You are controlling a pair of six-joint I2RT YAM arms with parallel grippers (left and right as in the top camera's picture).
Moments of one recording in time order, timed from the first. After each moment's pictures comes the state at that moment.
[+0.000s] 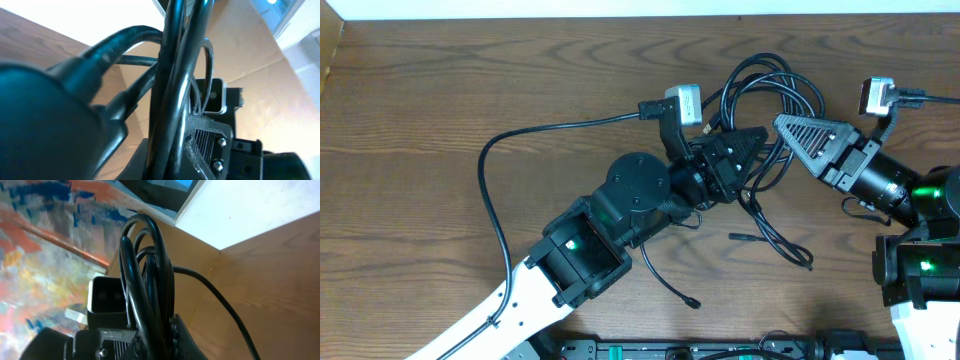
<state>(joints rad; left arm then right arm) -0.90 1.20 1.18 -0.03 0.07 -1.03 -0.01 0.89 0.86 0.24 -1.01 1.25</state>
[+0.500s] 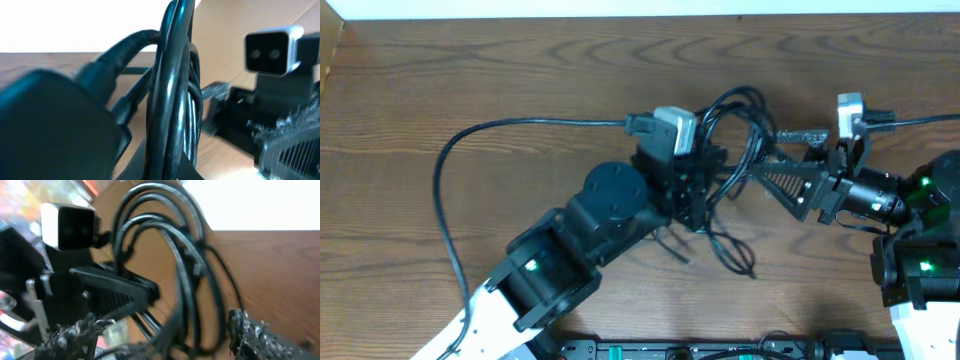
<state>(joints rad) -0.87 1.08 1.18 -0.34 0.02 -0.53 0.00 0.89 0.86 0.03 -1.20 0.66</state>
